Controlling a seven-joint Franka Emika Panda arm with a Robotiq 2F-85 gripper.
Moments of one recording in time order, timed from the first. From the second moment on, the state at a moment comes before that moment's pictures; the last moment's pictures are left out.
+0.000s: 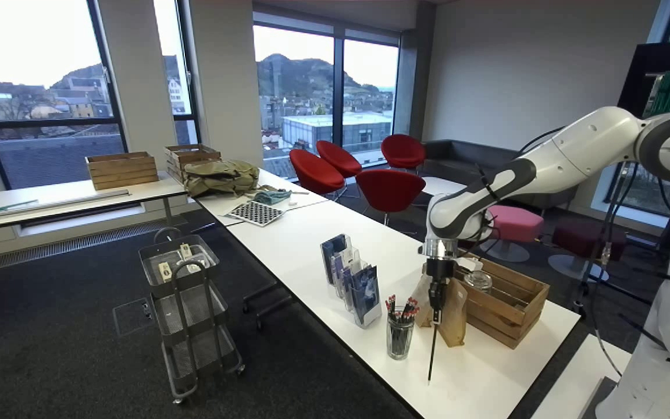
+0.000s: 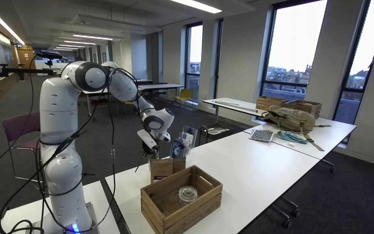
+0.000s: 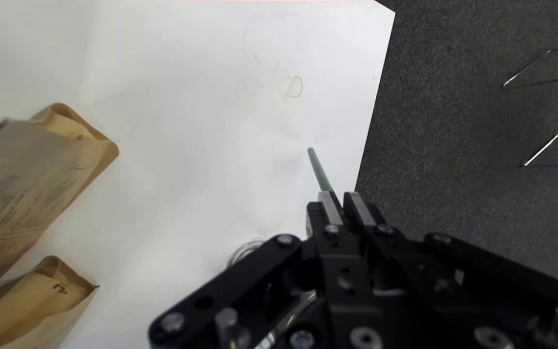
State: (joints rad) arm 0.13 0.11 0.11 -2.32 0.49 2.13 -0.42
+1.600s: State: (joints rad) arm 0.12 0.11 0.11 -2.32 0.49 2.13 -0.41
